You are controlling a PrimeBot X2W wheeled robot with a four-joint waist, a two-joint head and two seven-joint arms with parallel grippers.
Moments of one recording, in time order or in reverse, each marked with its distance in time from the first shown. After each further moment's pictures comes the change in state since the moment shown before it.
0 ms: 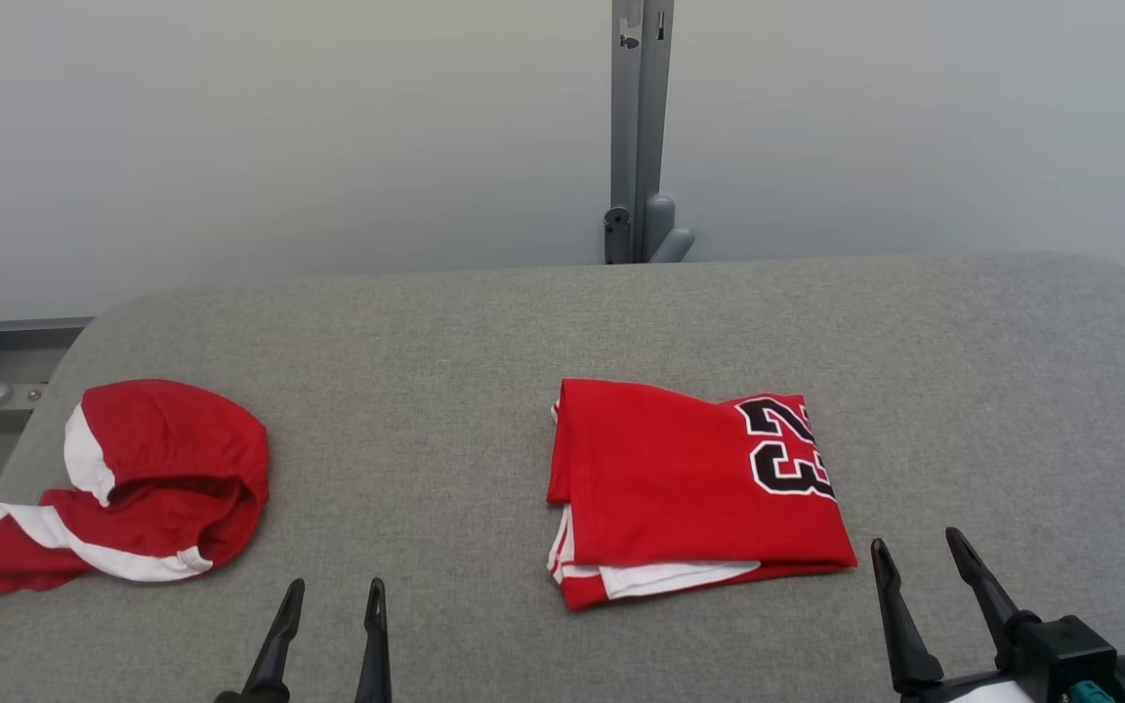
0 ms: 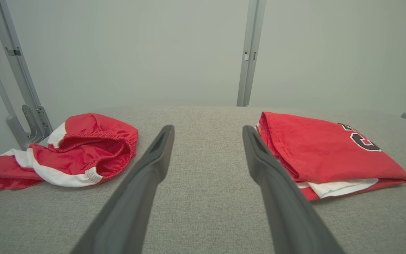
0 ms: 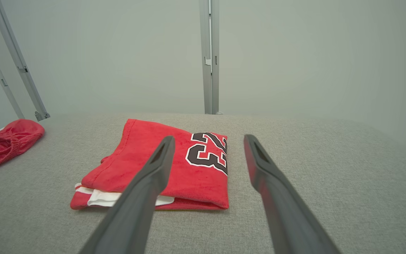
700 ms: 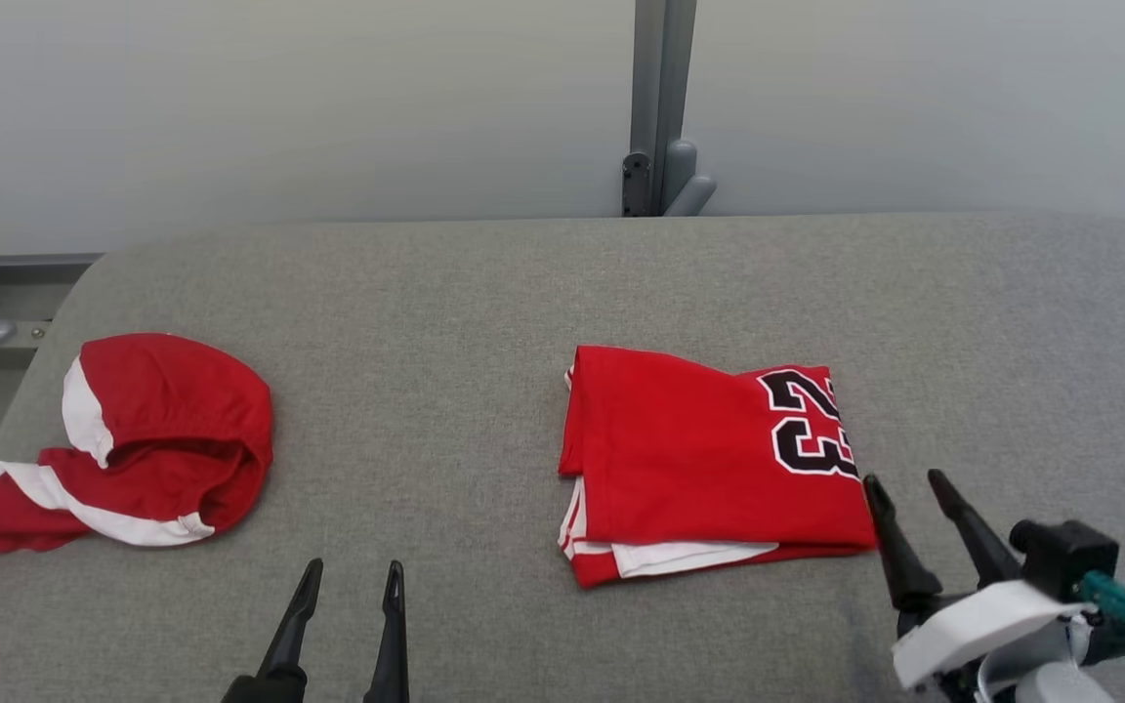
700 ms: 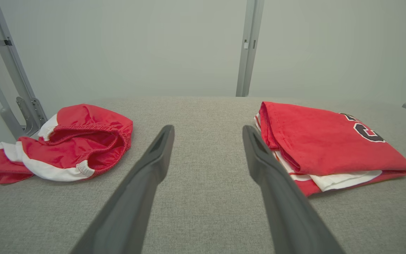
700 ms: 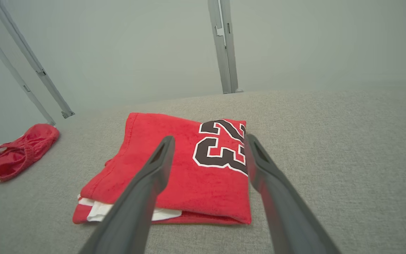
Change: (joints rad) left arm -0.019 0.000 -0.030 -0.012 0.012 -0.002 0.000; right arm -0.207 -0.136 0.142 0.210 0.291 0.000 0.000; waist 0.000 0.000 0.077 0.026
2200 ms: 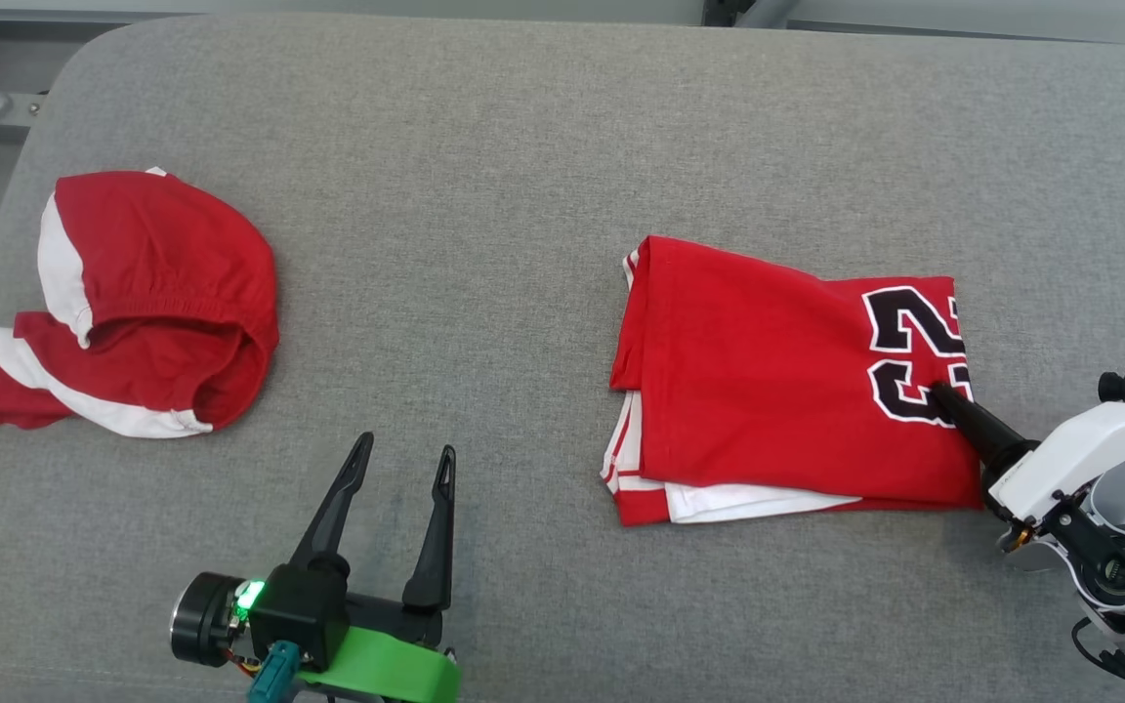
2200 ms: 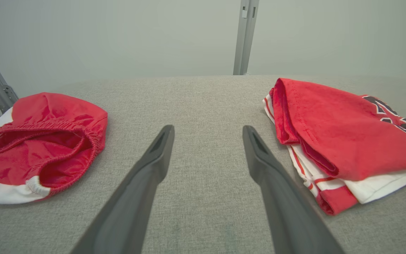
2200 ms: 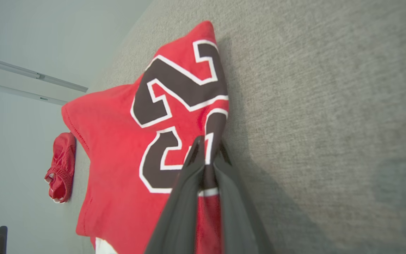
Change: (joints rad) left arm -0.205 0.000 -0.073 0.010 0.022 -0.037 0.000; right arm -0.389 -0.403 0.412 0.142 1.113 0.000 0.268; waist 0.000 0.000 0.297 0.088
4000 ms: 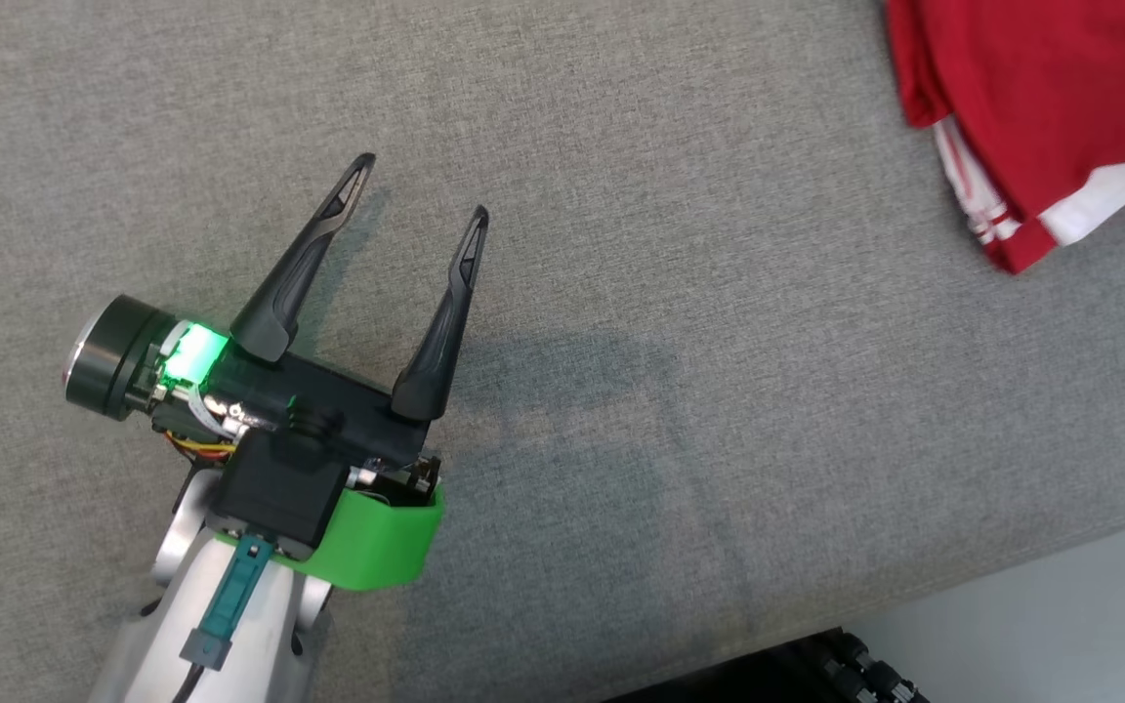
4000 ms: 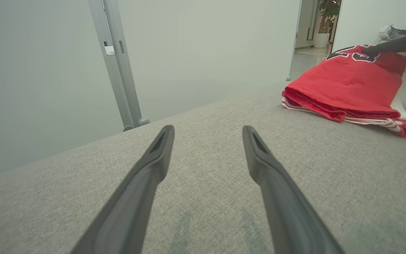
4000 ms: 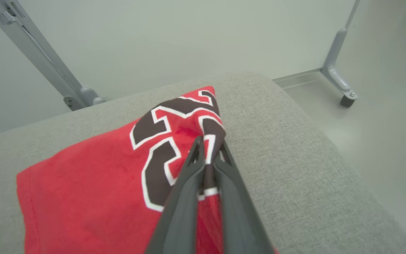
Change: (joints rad) left arm -0.345 0.121 -0.063 -0.233 0.172 -0.064 0.000; right arm -0.486 -0.296 0.016 0.085 -0.188 0.000 -0.267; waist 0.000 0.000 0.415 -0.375
